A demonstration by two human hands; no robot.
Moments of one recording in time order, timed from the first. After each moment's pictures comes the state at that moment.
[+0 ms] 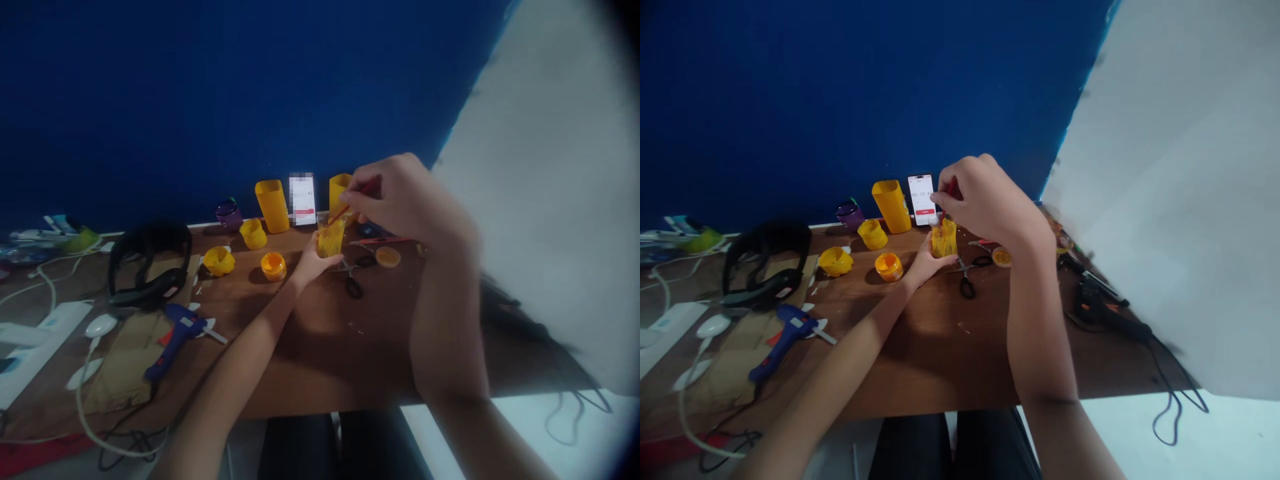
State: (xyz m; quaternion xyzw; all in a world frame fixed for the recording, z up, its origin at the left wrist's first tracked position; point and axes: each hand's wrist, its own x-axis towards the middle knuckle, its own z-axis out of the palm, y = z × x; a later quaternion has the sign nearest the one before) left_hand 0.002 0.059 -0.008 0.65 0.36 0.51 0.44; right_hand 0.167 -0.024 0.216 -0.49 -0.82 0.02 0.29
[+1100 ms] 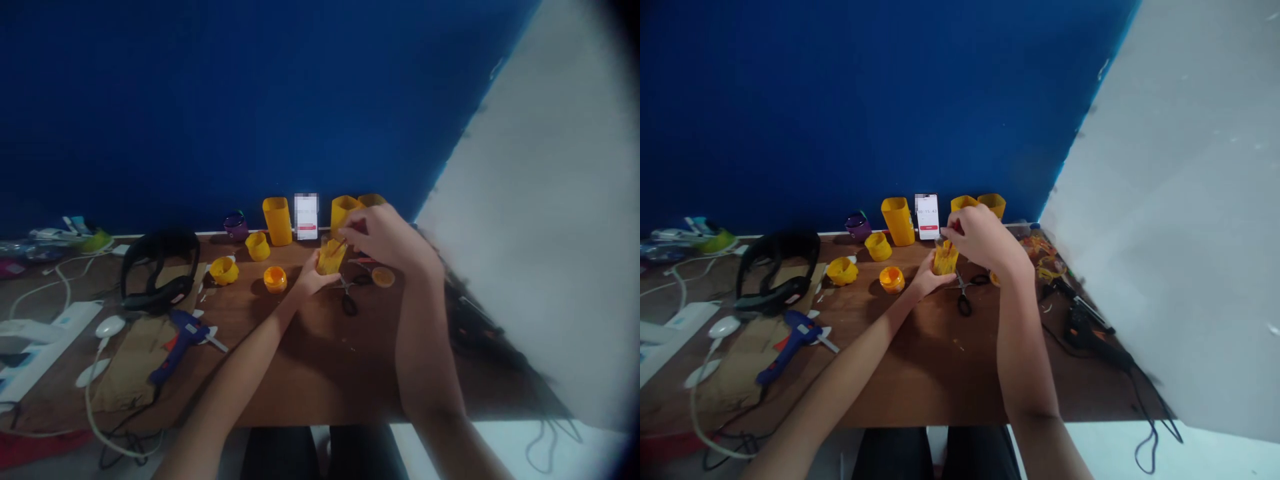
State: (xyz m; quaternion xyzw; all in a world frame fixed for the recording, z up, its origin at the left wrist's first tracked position) left_hand 0.001 0.053 -0.004 0.63 0.39 0.49 0.45; right_hand 0.165 -0.011 0.210 -0.50 -0.82 0.08 0.26
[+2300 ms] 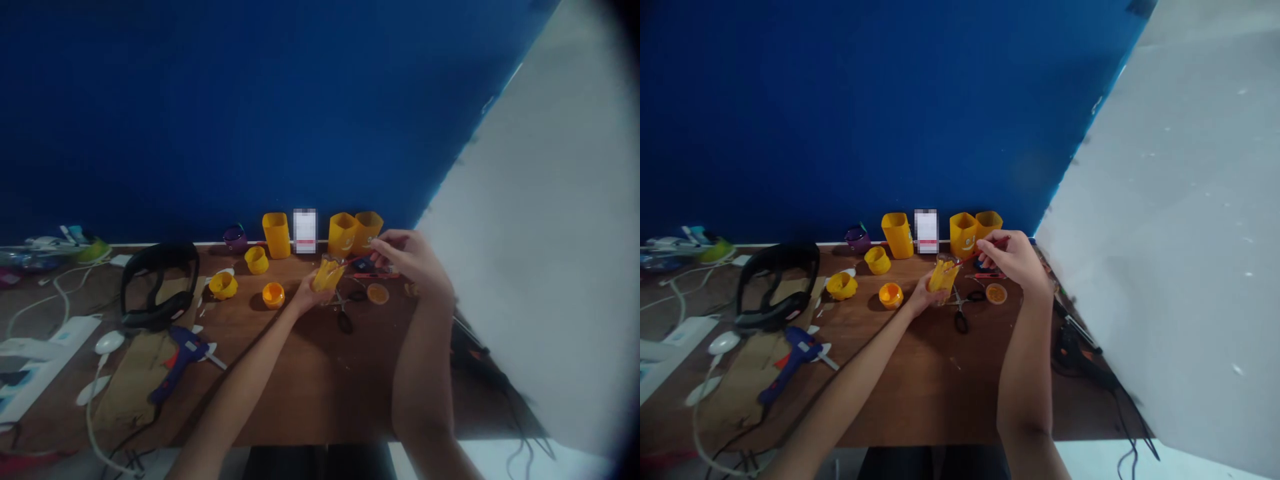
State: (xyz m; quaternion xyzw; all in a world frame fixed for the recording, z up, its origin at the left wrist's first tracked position) left_hand -0.007 0.053 -0.004 0.52 0.37 0.48 0.60; right_hand 0.220 0.017 0.186 -0.52 -0.66 0.34 0.43
